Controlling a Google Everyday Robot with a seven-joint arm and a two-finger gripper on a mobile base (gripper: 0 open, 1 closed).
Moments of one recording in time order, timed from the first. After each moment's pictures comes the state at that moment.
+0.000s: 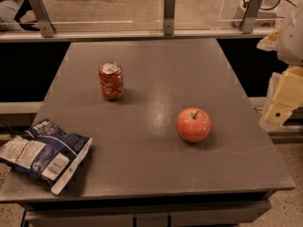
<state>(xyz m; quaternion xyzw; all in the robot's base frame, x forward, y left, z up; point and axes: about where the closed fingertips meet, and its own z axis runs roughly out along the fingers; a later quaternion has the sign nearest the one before) 0.438 -0.217 0.977 -0.60 0.78 -0.03 0.16</state>
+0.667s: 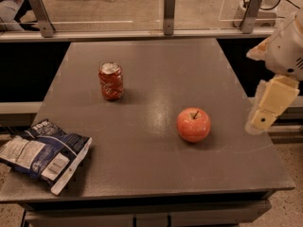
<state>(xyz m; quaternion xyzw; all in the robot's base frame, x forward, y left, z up) 0.445 -0.203 0.954 -0.60 0.78 0.00 0.18</state>
